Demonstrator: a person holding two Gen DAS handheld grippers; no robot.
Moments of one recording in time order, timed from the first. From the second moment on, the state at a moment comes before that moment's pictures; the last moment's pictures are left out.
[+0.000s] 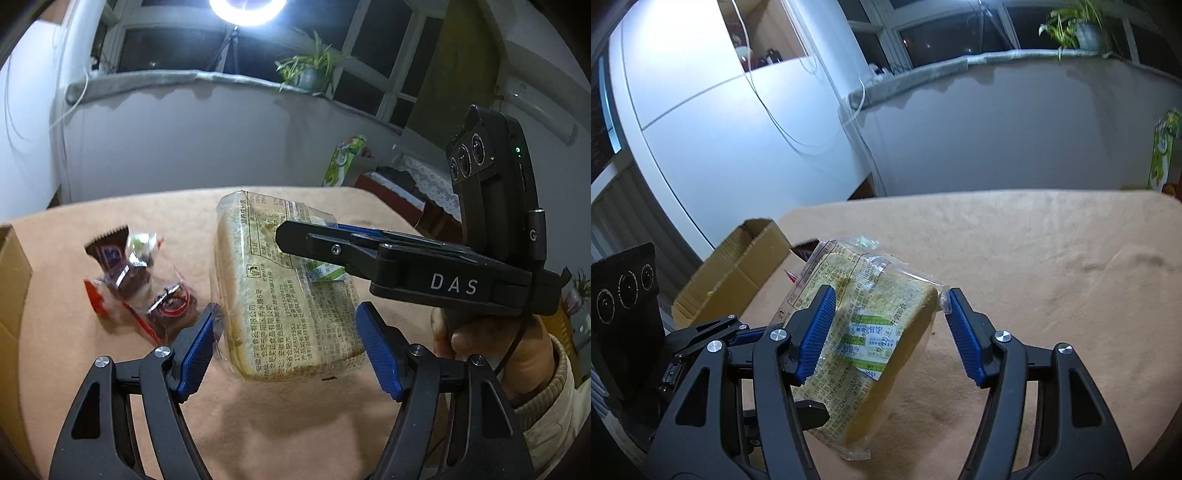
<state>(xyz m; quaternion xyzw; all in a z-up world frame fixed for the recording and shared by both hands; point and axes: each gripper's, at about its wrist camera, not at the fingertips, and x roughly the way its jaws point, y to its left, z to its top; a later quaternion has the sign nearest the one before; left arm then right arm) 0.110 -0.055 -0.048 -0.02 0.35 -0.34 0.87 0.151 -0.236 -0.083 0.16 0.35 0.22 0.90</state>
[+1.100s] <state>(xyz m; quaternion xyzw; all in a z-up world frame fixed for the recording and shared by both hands) 0.065 0.168 -0.010 -0.14 0.24 -0.19 0.94 0.146 0.008 0.044 0.02 0.27 0.37 0.89</state>
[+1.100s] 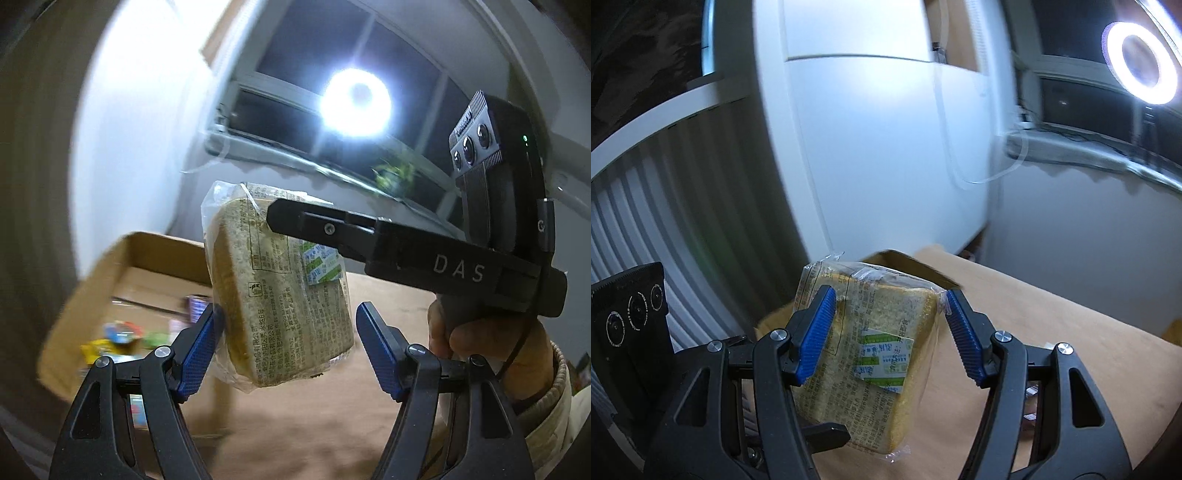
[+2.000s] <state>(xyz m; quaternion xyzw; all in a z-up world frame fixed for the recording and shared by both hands) 0.084 0.224 -0.023 -0.11 0.25 -0.08 0.96 0.176 0.093 0.003 -0.03 0.29 0.38 0.88</state>
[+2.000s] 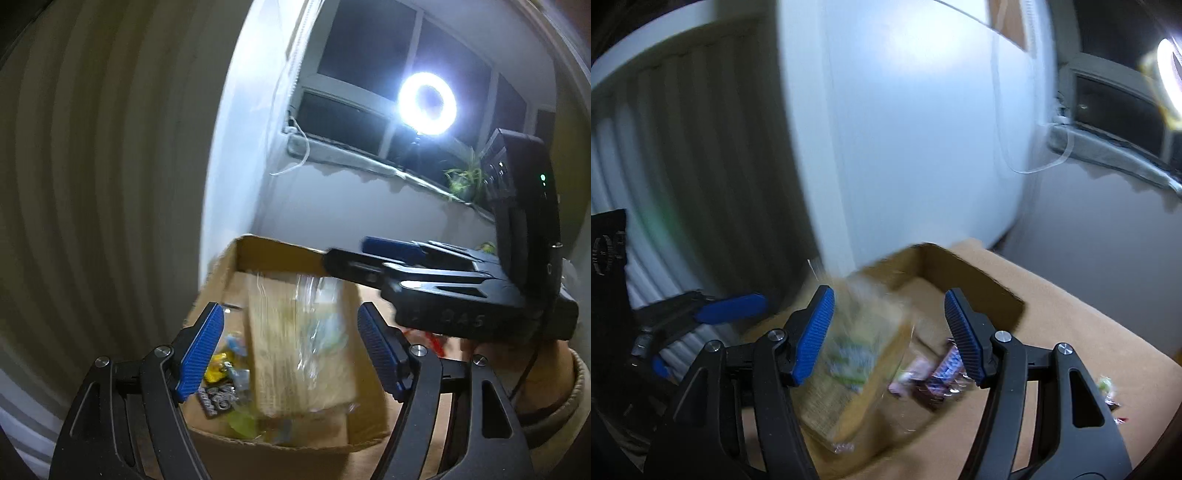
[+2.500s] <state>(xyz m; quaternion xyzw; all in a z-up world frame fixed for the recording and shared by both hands) 0.053 0.217 -0.007 -0.10 0.23 -0.08 0.97 0.141 0.053 0.003 -0.01 0.29 0.37 0.89</state>
